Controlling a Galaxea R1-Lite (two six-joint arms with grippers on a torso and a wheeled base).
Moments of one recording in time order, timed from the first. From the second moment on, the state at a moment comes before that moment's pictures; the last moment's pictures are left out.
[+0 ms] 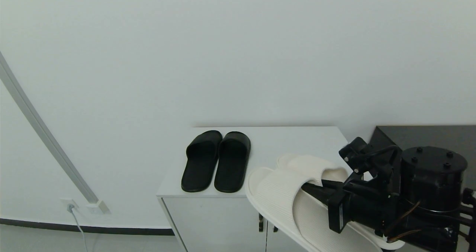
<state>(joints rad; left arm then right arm) 0.00 0.00 0.00 0.00 0.09 0.00 0.75 1.59 -0.49 -0.85 0.04 0.08</state>
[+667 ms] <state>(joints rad) 0.00 0.00 0.00 0.00 0.09 0.00 0.75 1.57 -0.44 -0.86 0.04 0.01</state>
